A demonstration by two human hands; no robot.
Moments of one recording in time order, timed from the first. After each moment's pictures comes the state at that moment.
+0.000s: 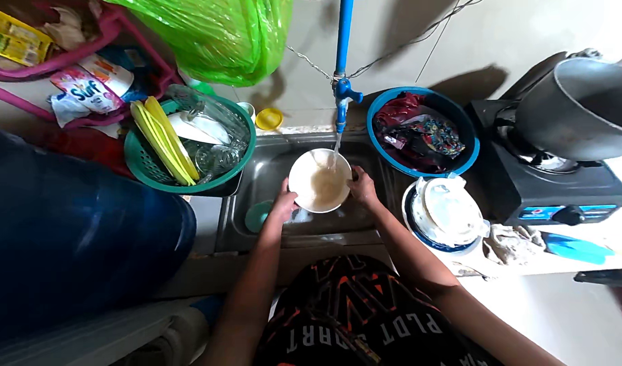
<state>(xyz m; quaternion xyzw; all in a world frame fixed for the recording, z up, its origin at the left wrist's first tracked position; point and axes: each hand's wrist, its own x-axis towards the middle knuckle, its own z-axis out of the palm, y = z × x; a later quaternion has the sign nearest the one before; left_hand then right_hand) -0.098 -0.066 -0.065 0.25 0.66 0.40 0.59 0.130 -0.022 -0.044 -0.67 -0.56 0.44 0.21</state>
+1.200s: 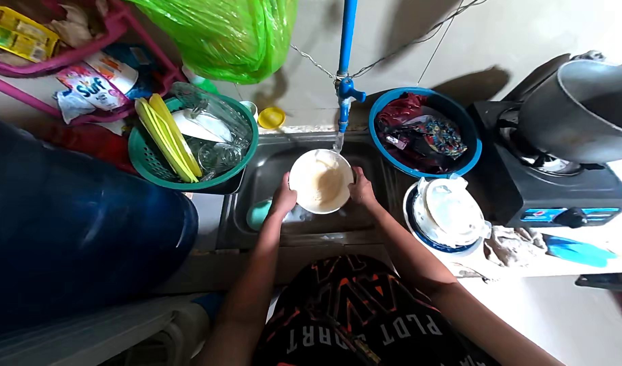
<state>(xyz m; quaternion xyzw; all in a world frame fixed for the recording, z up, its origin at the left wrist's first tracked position) -0.107 -0.064 -0.047 0.44 0.75 0.22 0.45 0.124 -0.025 -0.046 -0.67 -0.58 0.43 0.16</state>
